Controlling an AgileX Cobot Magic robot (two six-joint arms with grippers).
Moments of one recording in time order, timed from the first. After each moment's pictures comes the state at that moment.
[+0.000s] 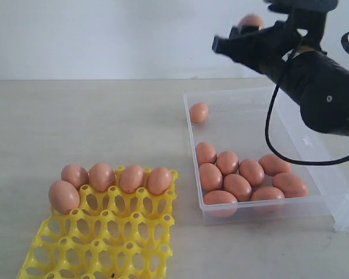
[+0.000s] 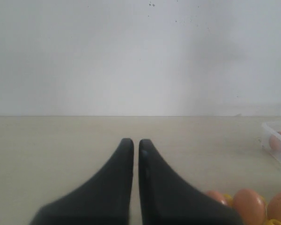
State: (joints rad) left arm -0.05 0.00 0.00 -0.14 0.10 0.12; right arm 0.36 1.63 -0.83 0.42 -0.71 -0.08
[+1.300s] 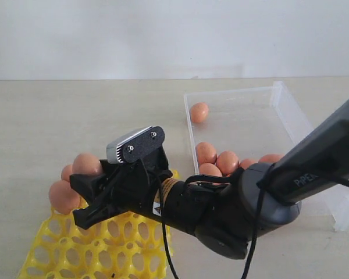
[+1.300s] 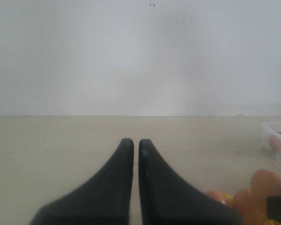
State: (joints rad) left arm -0.05 0.00 0.00 -0.14 0.10 0.12; right arm 0.75 2.09 -0.85 -0.20 -0.99 0.37
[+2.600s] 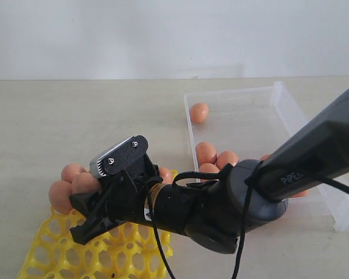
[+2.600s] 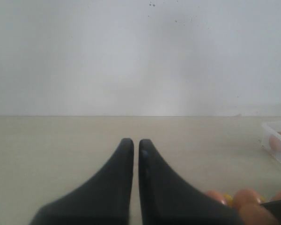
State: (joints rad) left arm -0.05 0.00 0.00 -0.14 0.10 0.12; right arm 0.77 2.11 -0.91 -0.26 -0.80 0.34
